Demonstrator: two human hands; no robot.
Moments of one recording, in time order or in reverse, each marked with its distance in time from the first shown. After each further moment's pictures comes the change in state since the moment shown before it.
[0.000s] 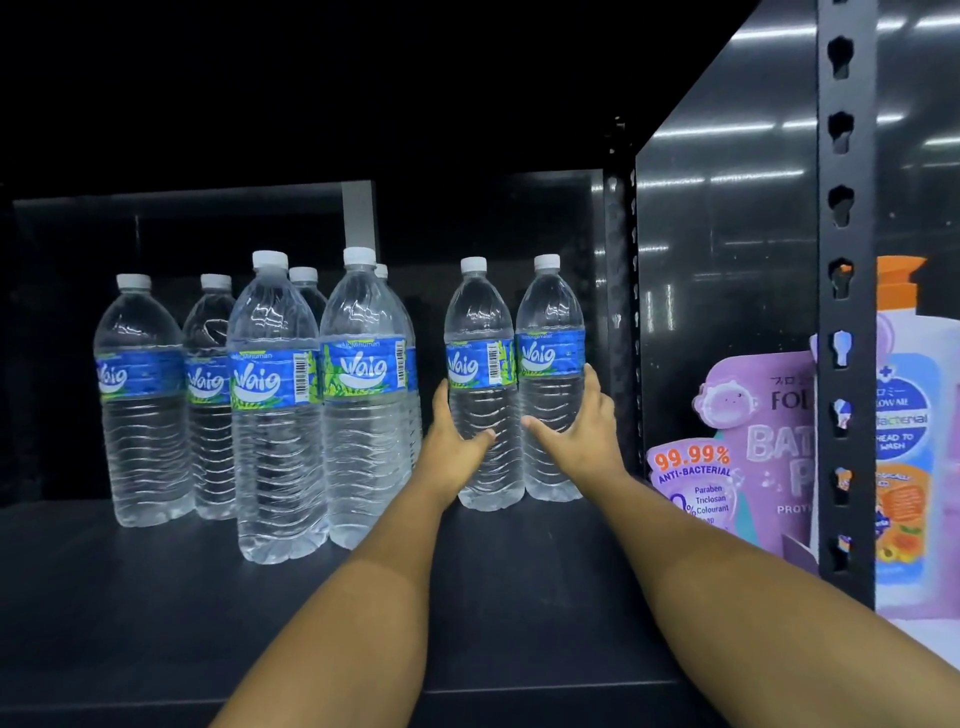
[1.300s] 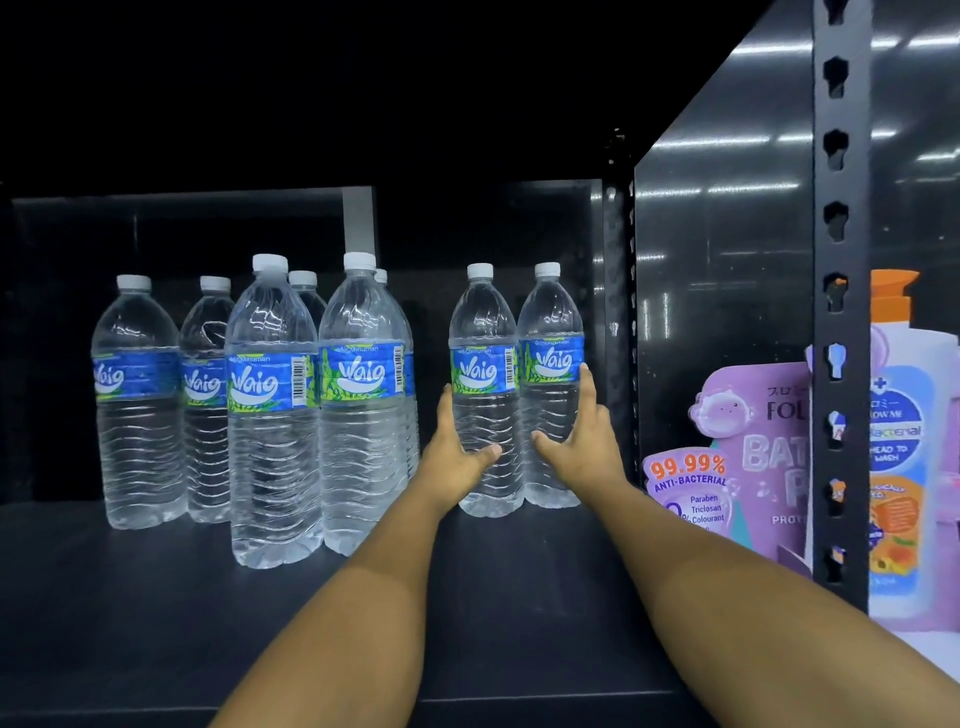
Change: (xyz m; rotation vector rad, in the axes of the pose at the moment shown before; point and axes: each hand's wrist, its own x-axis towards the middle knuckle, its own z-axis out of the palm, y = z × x) left_hand 0.001 -0.008 0.002 -0.002 -0.104 0.057; right_hand 0.002 0.004 -0.004 -0.083 -0.020 -0.033
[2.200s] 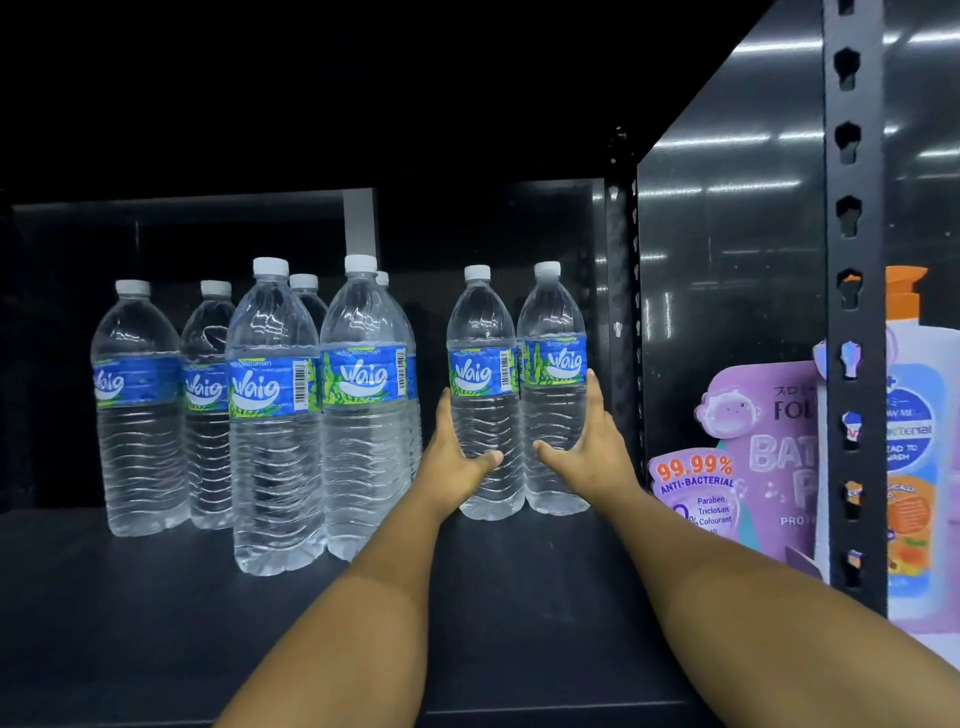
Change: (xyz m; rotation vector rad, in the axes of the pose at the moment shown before) left_hand 0.008 -0.014 -0.004 0.029 0.015 0.036; right_hand -0.004 0.004 -0.004 0.050 -0.052 -0.050
